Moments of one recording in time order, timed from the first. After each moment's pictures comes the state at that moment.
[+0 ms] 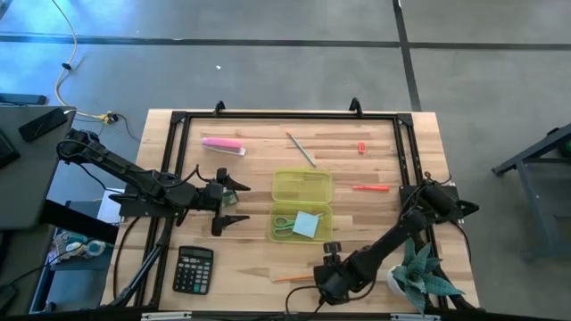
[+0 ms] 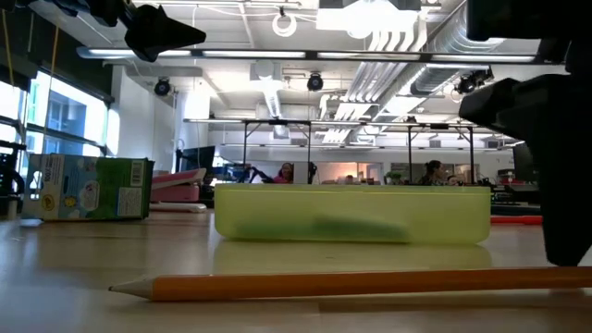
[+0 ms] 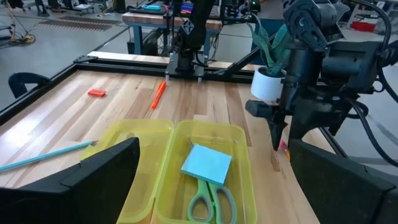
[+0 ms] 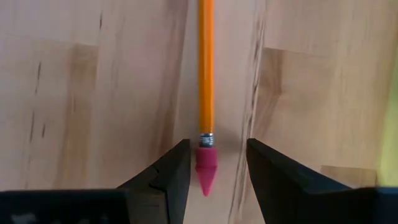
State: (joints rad) left arm -0.29 0.91 0.47 0.18 -0.42 -0.17; right arm 0.70 2.03 1.33 -0.61 0.21 0.54
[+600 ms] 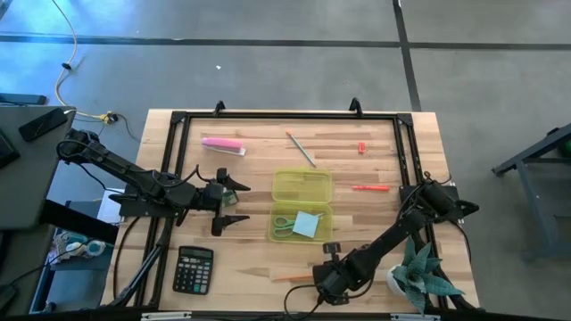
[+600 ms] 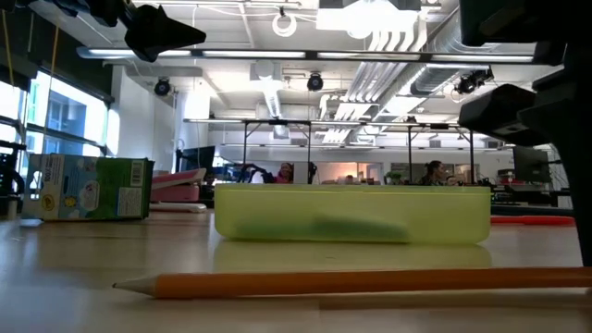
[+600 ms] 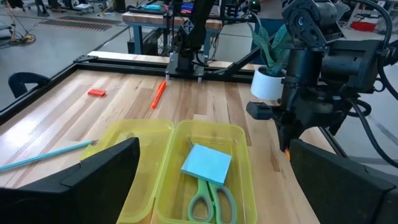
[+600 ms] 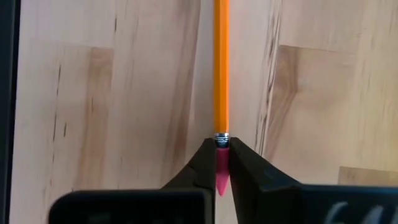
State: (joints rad) left arm -0.29 0.91 0.47 0.18 -0.42 -0.17; right arm 0.69 2.03 1.33 -0.62 0.14 0.55
